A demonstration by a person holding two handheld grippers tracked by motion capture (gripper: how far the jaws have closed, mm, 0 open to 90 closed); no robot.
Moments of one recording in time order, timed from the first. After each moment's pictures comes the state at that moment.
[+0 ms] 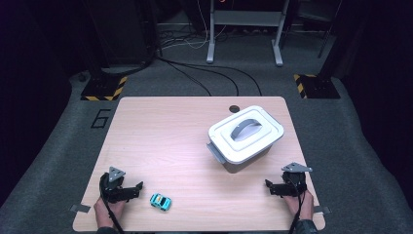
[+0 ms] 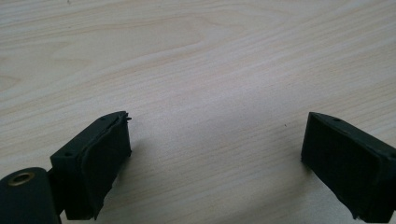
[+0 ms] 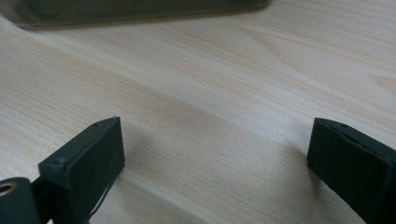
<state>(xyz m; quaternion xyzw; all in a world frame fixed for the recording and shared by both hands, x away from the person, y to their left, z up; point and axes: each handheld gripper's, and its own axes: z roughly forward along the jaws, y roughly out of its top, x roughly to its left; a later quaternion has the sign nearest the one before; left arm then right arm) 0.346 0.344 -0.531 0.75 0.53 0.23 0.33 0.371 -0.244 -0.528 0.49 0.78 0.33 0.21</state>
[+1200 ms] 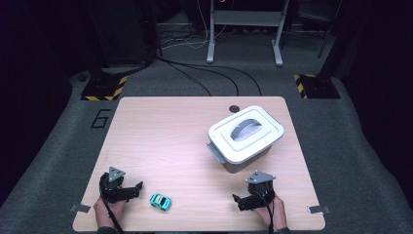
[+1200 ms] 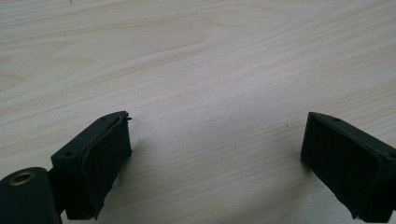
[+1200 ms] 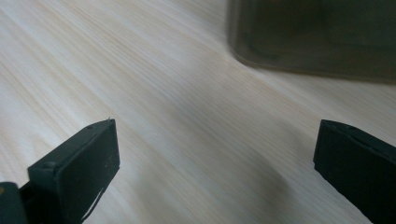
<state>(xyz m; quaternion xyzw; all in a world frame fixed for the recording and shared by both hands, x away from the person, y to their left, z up) 0.346 0.344 -0.531 0.74 0.53 0.23 0.33 0.337 -0.134 -0.512 0.38 0.84 0.35 0.16</state>
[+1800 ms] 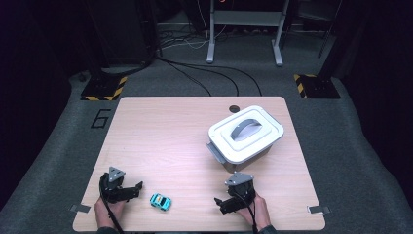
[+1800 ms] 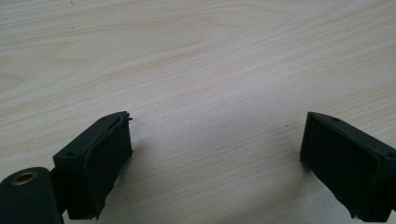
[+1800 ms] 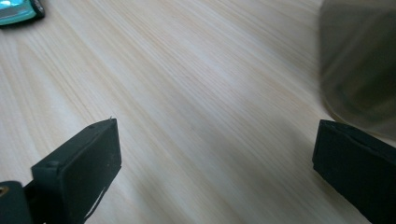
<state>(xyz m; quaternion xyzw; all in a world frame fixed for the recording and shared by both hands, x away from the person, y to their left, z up) 0.345 0.344 -0.531 0.74 0.53 0.24 0.33 0.336 -0.078 -0.508 0.34 0.86 0.36 0.14</state>
